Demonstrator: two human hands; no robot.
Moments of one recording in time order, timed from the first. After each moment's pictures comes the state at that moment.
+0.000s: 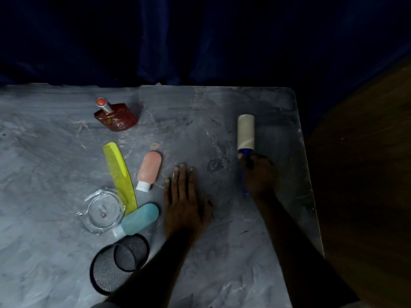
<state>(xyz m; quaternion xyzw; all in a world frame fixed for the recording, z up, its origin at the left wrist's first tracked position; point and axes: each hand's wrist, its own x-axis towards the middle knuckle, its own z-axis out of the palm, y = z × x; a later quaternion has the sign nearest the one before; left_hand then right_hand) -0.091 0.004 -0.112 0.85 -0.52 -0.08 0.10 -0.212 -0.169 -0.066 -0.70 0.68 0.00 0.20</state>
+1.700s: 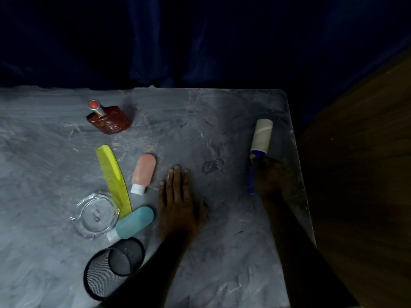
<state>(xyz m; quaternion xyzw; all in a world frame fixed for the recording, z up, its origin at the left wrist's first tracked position) -0.088 0.005 -0.116 0.84 -0.52 -0.10 0.10 -0.250 -0.173 -0.051 -0.69 0.68 0.04 0.22</state>
